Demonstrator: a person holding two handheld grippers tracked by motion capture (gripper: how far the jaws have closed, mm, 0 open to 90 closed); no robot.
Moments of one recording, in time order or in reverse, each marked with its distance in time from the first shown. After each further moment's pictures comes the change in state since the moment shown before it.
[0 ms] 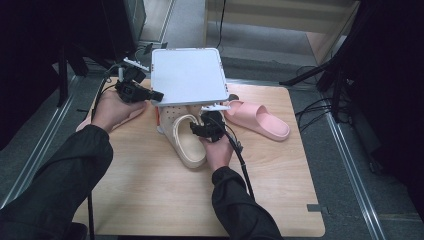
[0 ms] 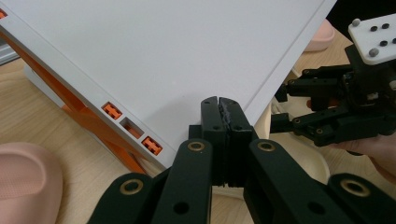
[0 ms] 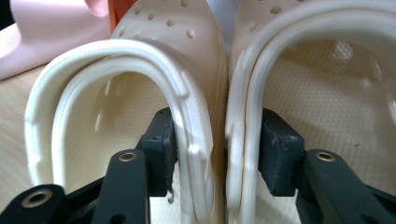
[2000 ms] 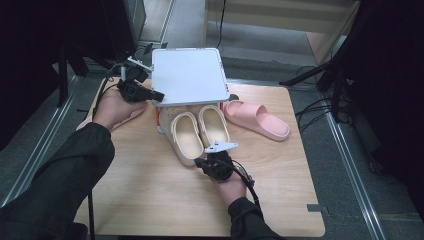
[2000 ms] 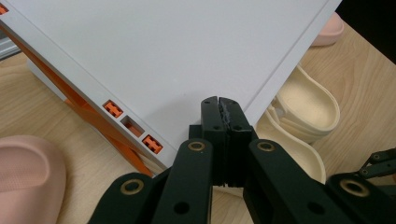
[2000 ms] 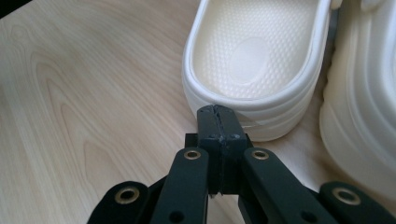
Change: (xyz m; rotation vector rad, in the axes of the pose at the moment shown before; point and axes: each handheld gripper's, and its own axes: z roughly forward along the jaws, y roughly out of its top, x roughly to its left) left arm -0.006 0.005 0.001 0.035 0.035 -0.005; right arm 0.026 -0.087 -0.058 0.073 0.210 -0.191
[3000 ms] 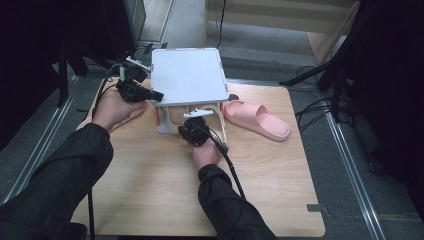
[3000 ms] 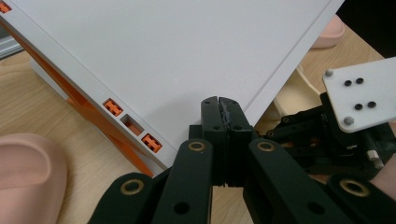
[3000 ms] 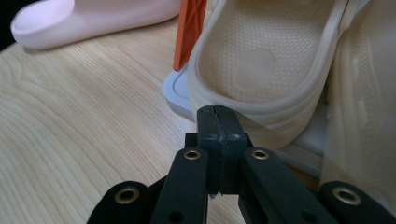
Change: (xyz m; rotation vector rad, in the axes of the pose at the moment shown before) left arm 0.002 -0.001 -0.001 -0.004 -0.007 -0.009; right arm -0.025 0.083 0.080 -0.050 -0.093 0.084
